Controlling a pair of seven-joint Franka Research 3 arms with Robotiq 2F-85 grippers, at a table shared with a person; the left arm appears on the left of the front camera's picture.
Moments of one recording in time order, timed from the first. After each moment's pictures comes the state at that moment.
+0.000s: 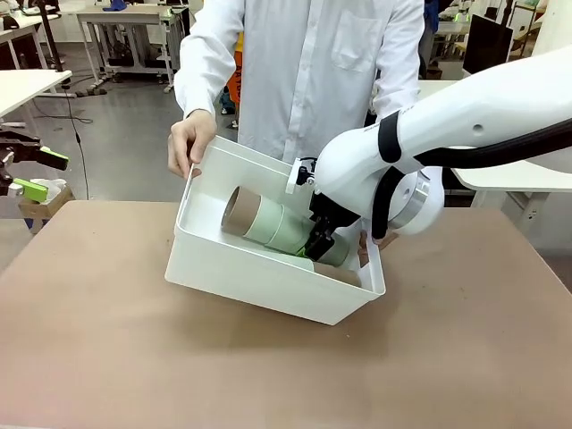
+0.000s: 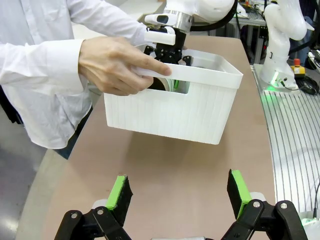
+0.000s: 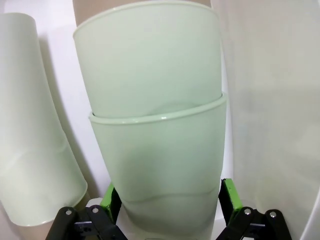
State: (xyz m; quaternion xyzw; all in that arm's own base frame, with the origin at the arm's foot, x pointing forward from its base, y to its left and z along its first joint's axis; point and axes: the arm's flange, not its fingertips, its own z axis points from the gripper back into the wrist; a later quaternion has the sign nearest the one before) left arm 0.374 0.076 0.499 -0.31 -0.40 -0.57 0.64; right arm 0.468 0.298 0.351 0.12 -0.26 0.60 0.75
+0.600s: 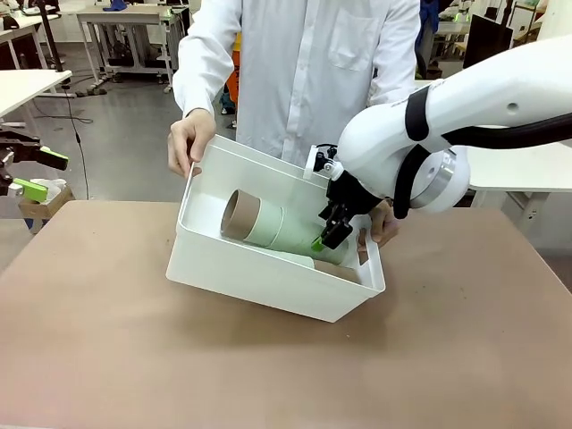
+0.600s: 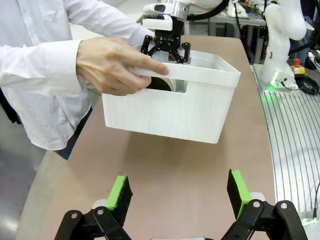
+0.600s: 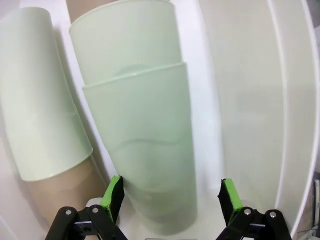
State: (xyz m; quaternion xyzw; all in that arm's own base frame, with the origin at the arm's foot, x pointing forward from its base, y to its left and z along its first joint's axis) left arm 0.374 0.076 0.499 -0.31 -0.40 -0.57 0.64; right arm 0.478 0.263 0.377 0.12 -0.25 0.60 0.75
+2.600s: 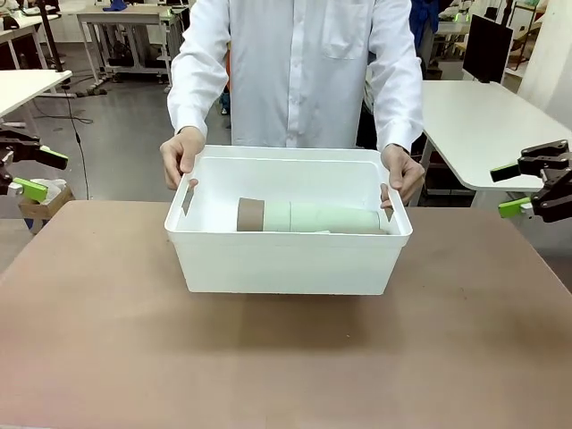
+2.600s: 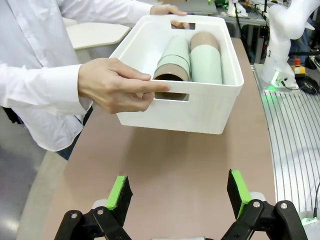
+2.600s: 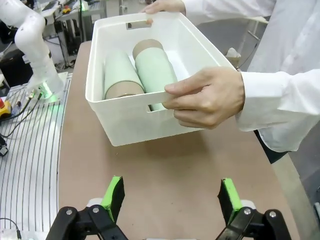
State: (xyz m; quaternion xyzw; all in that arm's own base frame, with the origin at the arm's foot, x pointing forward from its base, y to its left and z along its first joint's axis) left arm 0.374 0.076 0.500 -0.31 -0.40 -0.57 0.64; right arm 0.358 -0.031 0.482 0.27 -0.41 0.53 0.69
